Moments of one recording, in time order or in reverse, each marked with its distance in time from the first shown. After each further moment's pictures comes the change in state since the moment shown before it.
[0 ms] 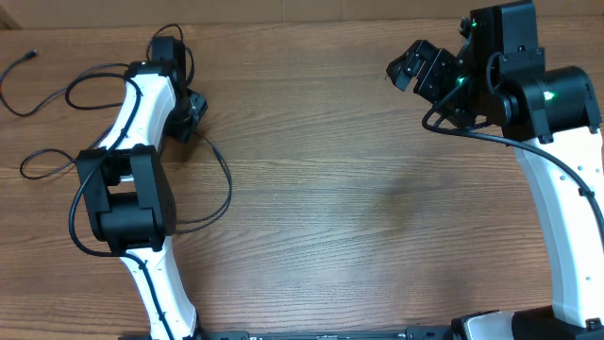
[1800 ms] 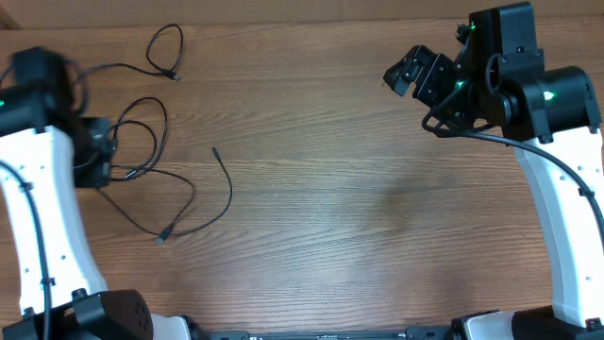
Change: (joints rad) left arm 0.315 -0.585 -0.002 -0.577 -0.009 -0.208; right arm 0.000 0.000 0.000 -0.043 -0.039 -0.001
